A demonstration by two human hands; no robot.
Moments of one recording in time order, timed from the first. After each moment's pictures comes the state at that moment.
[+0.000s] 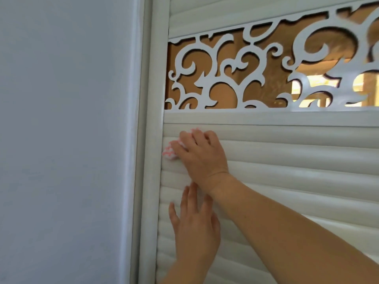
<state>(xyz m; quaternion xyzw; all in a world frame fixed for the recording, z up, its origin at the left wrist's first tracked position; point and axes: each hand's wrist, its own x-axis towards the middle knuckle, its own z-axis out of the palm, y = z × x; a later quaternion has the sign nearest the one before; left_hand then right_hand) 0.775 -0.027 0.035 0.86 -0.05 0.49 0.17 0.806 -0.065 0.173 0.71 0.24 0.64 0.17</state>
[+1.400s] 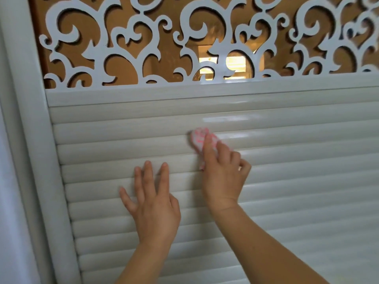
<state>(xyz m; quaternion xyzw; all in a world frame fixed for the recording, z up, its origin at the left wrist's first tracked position) 0.763 -0.094 0.030 0.82 -0.15 0.50 0.23 0.743 -0.221 0.076 0.74 -0.15 0.65 0.00</state>
